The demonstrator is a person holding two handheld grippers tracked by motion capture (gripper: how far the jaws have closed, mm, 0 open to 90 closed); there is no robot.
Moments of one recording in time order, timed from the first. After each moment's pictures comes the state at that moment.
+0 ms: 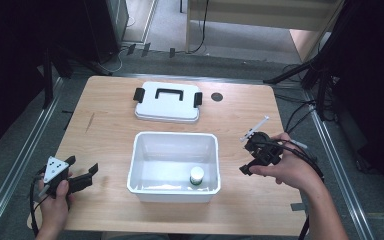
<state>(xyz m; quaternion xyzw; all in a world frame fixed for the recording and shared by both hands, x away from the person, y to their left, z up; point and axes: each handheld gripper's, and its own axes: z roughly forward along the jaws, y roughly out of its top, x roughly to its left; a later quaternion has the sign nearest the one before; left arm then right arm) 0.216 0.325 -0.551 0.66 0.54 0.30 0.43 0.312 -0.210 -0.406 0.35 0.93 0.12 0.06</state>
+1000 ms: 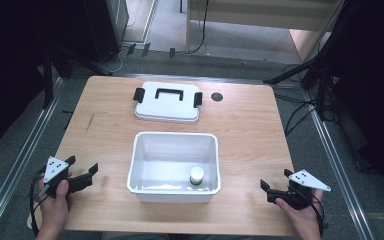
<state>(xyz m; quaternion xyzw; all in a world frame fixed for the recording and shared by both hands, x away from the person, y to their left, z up) 0.217 0.325 -0.551 0.66 0.54 0.30 0.43 0.234 -0.325 -0.529 0.48 0.73 0.43 0.24</state>
